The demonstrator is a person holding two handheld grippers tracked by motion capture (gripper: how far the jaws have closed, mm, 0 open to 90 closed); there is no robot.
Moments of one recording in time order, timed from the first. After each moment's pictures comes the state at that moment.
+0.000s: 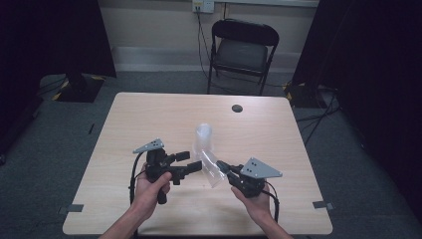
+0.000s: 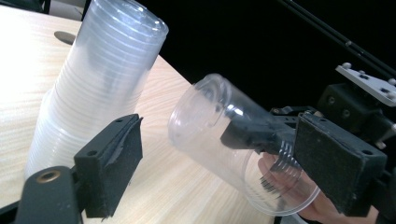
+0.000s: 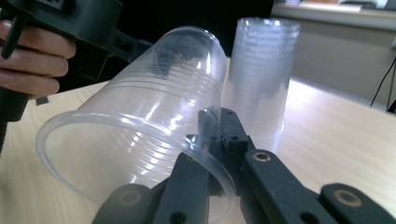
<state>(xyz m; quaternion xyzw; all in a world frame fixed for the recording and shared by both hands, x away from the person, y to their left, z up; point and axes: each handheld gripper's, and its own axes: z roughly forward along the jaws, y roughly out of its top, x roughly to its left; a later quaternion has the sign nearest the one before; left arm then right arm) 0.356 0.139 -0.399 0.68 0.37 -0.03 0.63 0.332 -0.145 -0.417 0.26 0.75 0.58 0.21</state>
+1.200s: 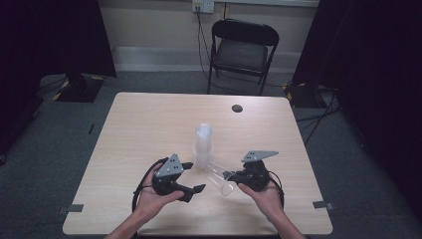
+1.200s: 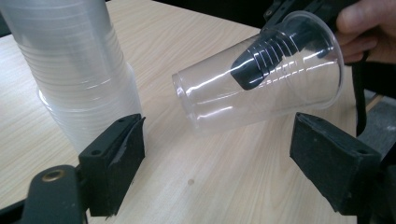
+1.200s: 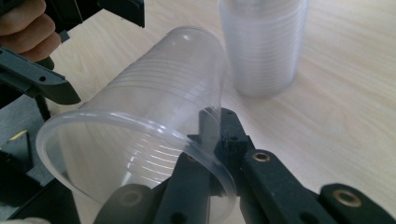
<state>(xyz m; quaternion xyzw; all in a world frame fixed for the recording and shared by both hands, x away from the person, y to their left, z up) 0.334 0.118 -0.419 0.83 0.22 0.11 0.50 0.360 -0.163 -0.420 0.34 0.83 0.44 0.03</state>
